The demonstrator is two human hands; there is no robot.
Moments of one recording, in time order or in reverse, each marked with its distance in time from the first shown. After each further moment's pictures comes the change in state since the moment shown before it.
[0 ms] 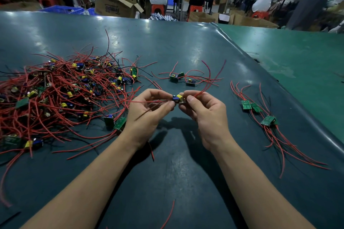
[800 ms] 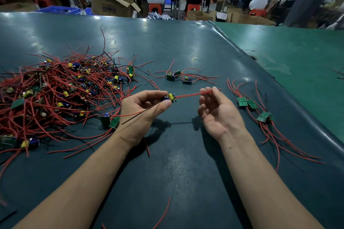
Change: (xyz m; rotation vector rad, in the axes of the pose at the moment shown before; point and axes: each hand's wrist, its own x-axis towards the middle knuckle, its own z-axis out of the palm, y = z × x) left_hand -0.001 0.001 -0.003 0.083 0.023 0.004; right_hand 0.014 -0.020 -0.027 0.392 0.248 0.347
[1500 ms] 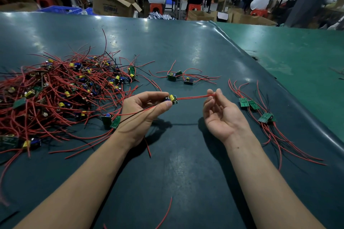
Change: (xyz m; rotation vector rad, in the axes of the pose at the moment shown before) left_hand 0.001 -0.001 -0.005 -0.032 -0.018 -0.066; right_hand 0.007 -0.006 -0.007 0.263 -0.035 0.151
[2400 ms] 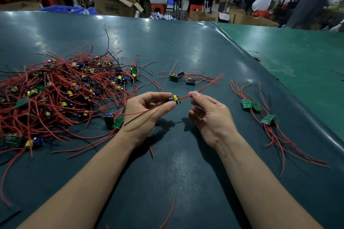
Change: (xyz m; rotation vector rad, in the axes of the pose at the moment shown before) left_hand 0.001 0.002 0.001 0.041 0.018 -0.007; right_hand -0.008 0.033 0.010 -0.537 -0.023 -0.215
